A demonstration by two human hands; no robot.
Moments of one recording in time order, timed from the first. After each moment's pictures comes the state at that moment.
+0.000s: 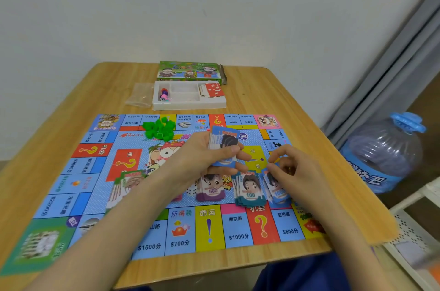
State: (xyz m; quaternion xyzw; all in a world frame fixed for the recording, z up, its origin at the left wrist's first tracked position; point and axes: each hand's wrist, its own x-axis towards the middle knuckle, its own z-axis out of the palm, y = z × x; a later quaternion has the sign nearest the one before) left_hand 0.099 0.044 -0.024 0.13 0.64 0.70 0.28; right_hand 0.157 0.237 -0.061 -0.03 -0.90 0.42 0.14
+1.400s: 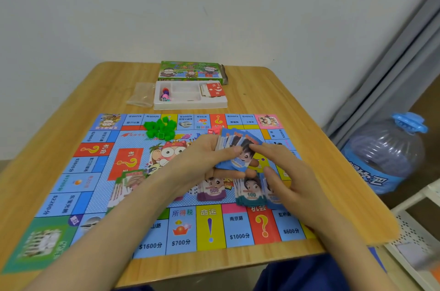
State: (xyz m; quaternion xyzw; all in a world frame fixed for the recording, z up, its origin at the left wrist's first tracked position) left_hand 0.103 0.045 -0.023 0.16 0.59 0.71 0.34; right_hand 0.162 0.230 -0.065 0.21 -0.87 0.38 0.22
